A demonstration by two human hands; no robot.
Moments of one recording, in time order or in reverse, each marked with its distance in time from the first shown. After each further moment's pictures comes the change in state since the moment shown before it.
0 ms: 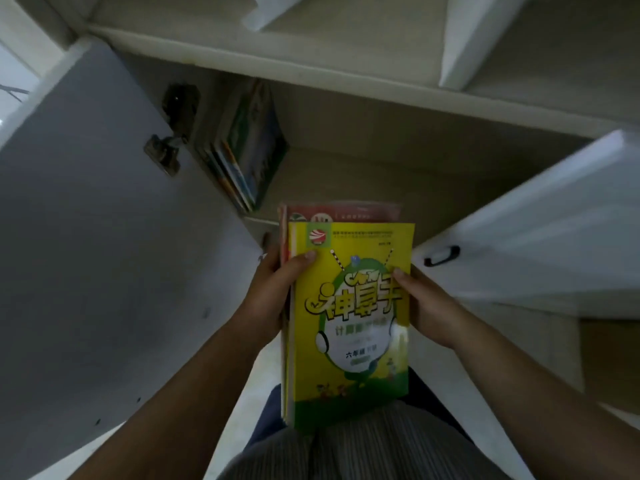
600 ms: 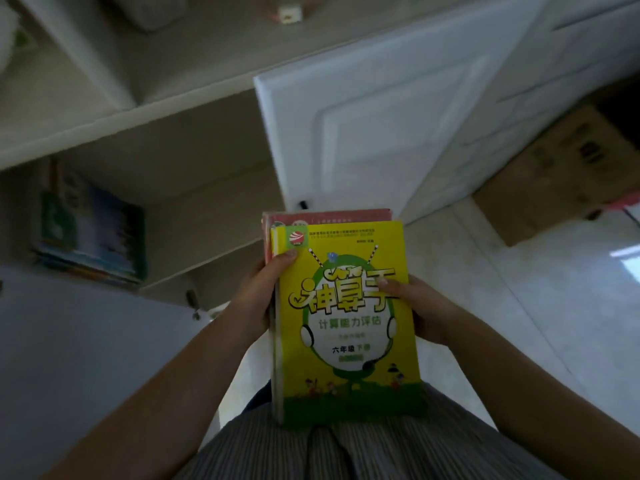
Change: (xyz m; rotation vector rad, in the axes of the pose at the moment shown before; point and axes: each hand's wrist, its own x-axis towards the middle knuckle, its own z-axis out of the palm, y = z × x) left_hand -0.039 -0.050 0.131 0.385 -0.354 -0.272; right_hand -0.188 0.091 -0.064 0.363 0.275 -0.144
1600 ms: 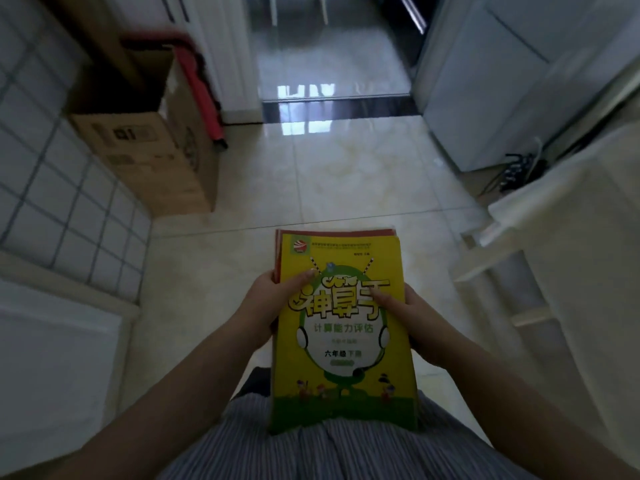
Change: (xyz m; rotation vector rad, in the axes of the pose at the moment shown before) left_hand -0.190 -0.309 0.379 1.029 -0.916 -0.180; right_hand -0.415 0.344 -0.141 0.701 1.048 -0.372
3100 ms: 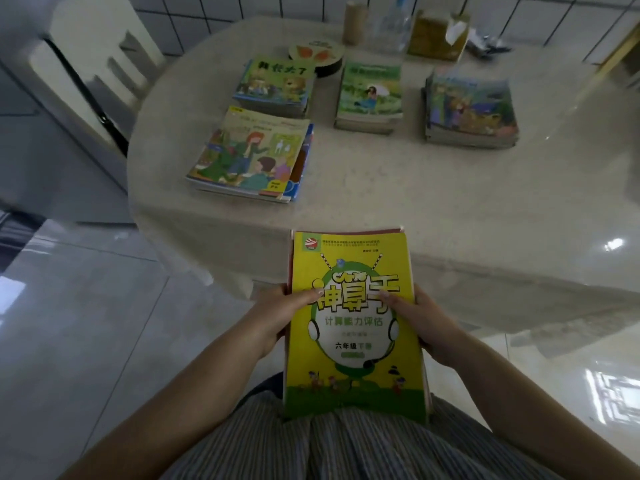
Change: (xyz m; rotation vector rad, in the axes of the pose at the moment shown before) left_hand 0.048 -0.048 0.584 0.998 -1.028 -0.154; right_hand -0.220 0.127 -0.380 0.743 1.063 -0.085
